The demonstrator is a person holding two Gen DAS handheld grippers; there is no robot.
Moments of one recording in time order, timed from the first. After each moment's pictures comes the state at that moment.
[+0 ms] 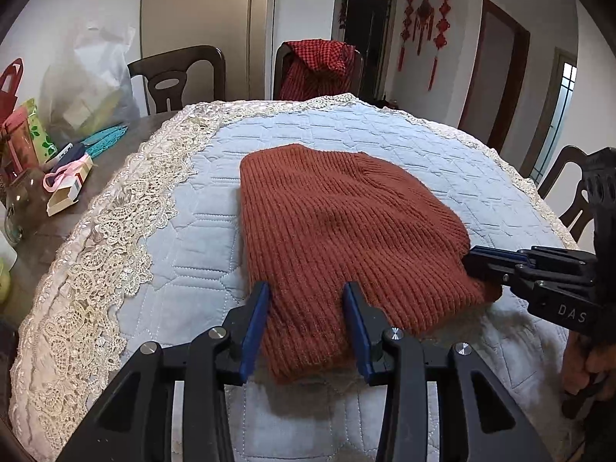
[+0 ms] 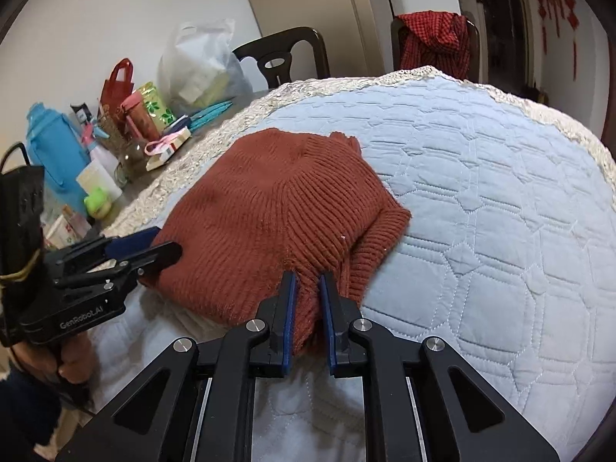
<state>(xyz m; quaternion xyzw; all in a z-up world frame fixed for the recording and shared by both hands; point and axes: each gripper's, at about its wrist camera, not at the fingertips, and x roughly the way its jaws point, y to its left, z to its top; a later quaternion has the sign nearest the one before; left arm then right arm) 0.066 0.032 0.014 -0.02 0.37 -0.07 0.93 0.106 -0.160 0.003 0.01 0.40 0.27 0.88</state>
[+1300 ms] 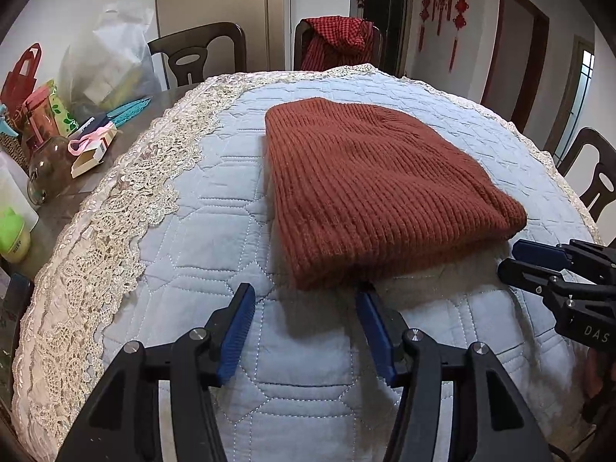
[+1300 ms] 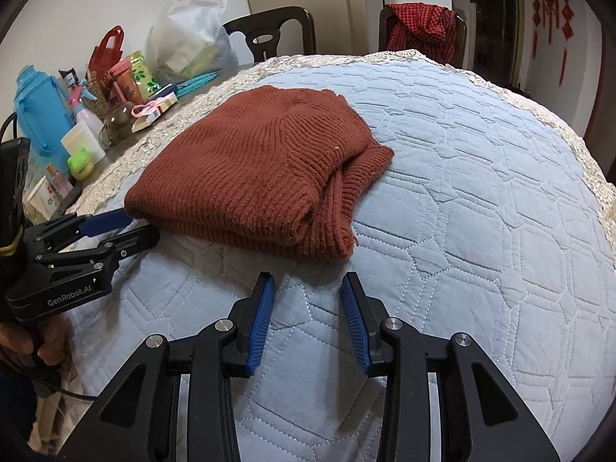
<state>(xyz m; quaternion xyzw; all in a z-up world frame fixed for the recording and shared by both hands) 0.036 0.034 -0.008 0.00 0.41 -0.02 0.91 0.063 -0.162 -0.011 -0.04 0.42 0.23 0.88</state>
